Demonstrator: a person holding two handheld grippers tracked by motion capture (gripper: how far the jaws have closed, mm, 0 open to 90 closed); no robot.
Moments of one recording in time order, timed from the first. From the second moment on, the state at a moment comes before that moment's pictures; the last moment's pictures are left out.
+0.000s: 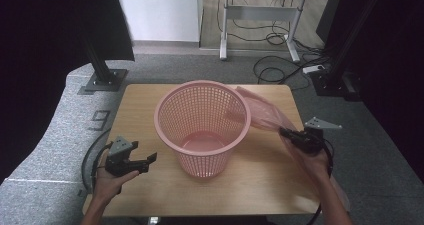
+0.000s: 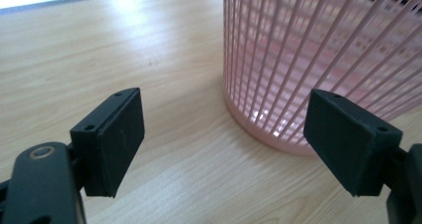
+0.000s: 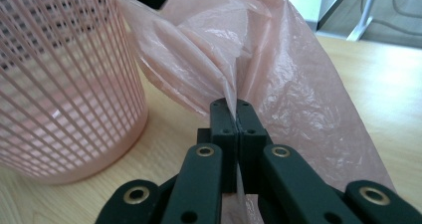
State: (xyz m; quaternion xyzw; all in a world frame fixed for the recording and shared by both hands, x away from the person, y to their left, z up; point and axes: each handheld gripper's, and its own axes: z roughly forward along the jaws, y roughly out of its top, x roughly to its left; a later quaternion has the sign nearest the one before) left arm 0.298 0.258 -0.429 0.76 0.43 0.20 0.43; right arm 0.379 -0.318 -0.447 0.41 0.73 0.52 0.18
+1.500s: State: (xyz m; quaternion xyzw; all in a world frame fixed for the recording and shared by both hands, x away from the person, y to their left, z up) left arm 0.290 0.229 -0.334 0.76 0.36 0.19 0.50; right arm 0.326 -0.348 -0.351 0.33 0.67 0.62 0.23
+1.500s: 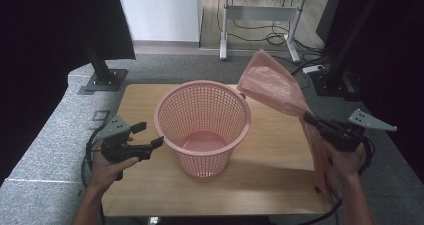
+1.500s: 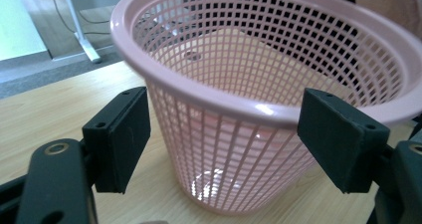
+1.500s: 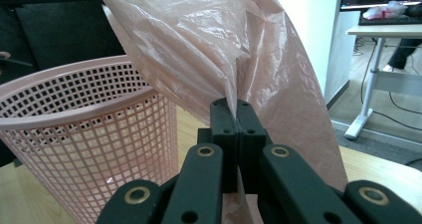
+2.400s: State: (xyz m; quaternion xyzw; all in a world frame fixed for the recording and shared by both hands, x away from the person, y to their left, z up) left arm 0.318 0.196 -0.304 0.75 0.34 0.16 0.54; right arm 0.326 -0.288 -0.344 0.27 0.70 0.63 0.18
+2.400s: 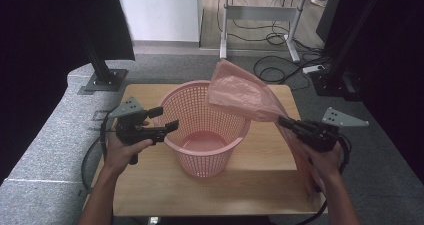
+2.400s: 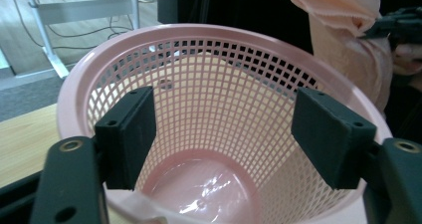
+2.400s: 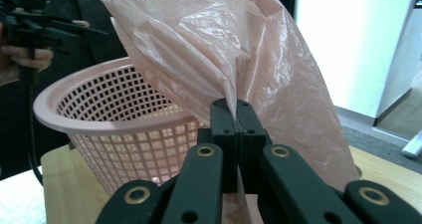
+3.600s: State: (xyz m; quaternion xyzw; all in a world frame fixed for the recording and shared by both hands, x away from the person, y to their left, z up) left arm 0.328 0.171 -0.287 0.75 0.31 0.14 0.56; right arm 0.330 -0.248 -0.348 0.23 0.73 0.62 0.17
